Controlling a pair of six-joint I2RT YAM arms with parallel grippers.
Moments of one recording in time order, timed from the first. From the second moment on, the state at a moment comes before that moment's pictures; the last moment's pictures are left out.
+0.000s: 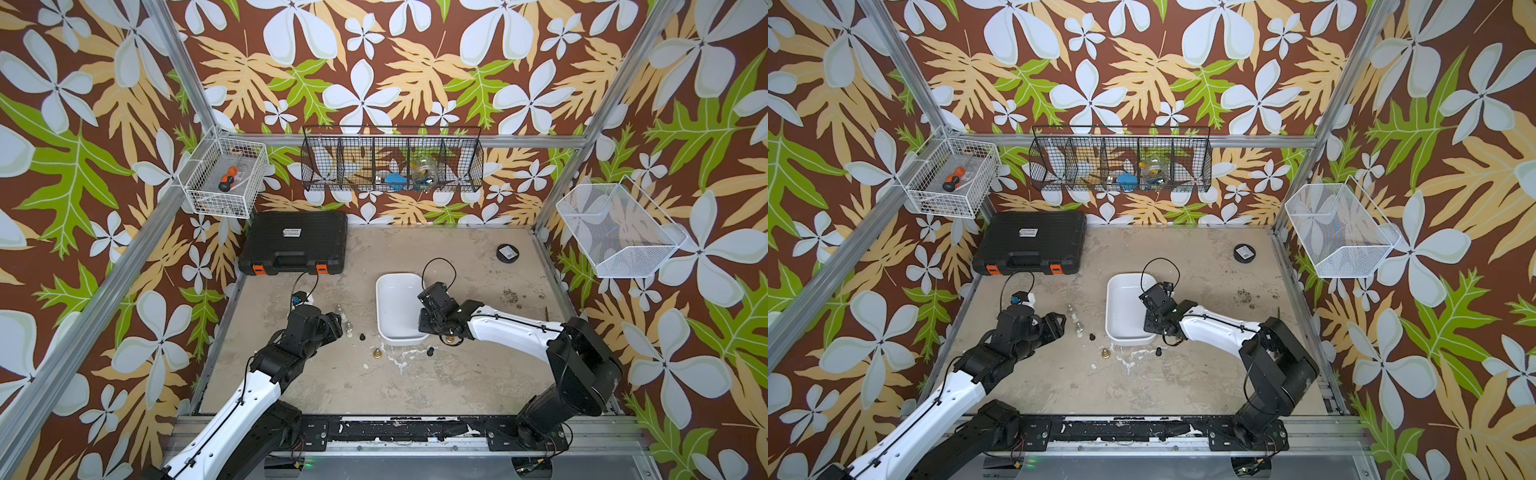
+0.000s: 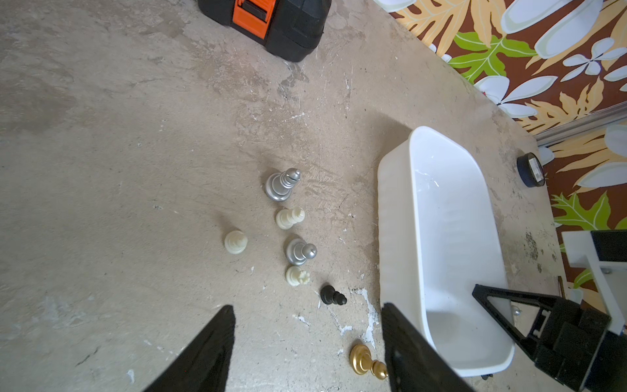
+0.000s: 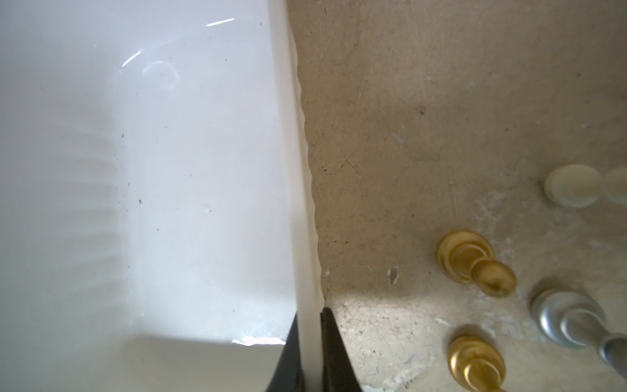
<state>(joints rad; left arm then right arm) -0.40 0.78 0.53 -0.45 -0.10 -0.74 0.72 1.61 0.95 -0.43 0.16 0.81</state>
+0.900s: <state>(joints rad) -0.40 0.78 0.52 -0.45 -0.09 -0.74 0.73 1.60 0.89 -0.37 0.19 0.85</state>
